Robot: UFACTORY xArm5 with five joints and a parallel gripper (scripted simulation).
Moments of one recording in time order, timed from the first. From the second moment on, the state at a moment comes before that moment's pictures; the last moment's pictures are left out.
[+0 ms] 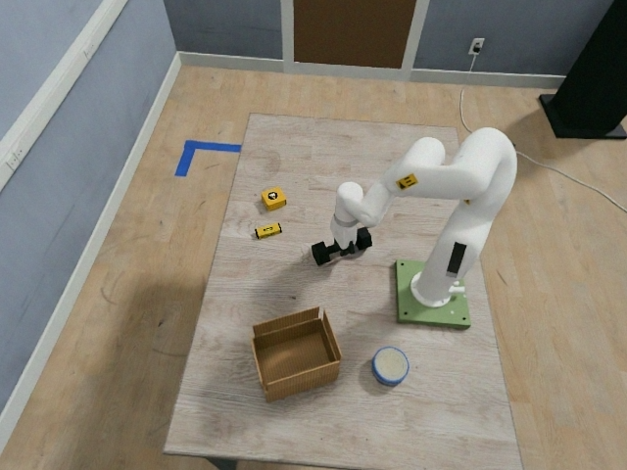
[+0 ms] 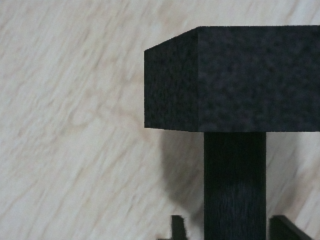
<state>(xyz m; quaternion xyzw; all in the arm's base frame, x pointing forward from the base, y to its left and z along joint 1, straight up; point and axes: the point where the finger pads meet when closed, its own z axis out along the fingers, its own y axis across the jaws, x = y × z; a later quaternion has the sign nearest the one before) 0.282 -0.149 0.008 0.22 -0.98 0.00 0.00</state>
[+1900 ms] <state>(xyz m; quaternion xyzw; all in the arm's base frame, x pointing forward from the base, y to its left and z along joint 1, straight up) 0.282 -0.149 0.081 0.22 -0.98 0.00 0.00</state>
